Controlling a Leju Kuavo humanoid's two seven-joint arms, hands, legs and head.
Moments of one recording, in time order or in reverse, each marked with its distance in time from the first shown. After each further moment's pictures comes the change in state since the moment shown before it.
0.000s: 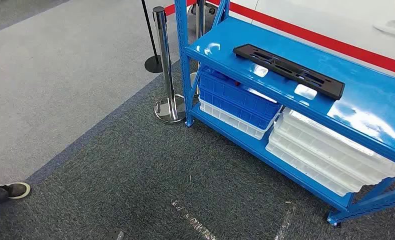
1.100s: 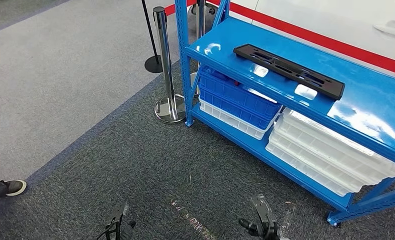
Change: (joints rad) left arm -0.220 0.008 -0.430 0.076 0.465 0.223 0.034; right arm -0.343 0.004 0.303 -0.010 -0.345 -0.105 -0.300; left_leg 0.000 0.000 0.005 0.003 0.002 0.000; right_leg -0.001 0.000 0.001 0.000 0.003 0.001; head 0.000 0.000
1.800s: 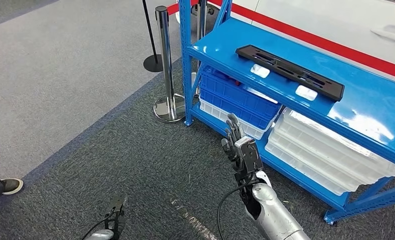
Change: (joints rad) left arm -0.086 0.013 -0.225 0.035 0.100 0.064 0.026; right arm -0.154 0.072 0.040 -0.597 0.048 -0.036 -0.200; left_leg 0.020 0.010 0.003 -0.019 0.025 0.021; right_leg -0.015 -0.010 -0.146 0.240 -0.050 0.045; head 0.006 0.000
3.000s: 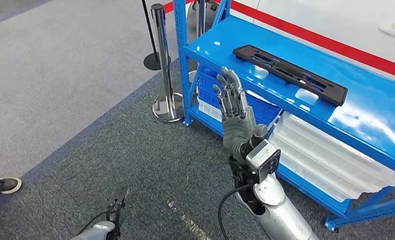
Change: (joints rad) left arm -0.055 0.004 -0.092 0.026 0.025 0.027 0.010; right arm -0.020 -0.010 0.086 -0.543 0.086 -0.037 -0.004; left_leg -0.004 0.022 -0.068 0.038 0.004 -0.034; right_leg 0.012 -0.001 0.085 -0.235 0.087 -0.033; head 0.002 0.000
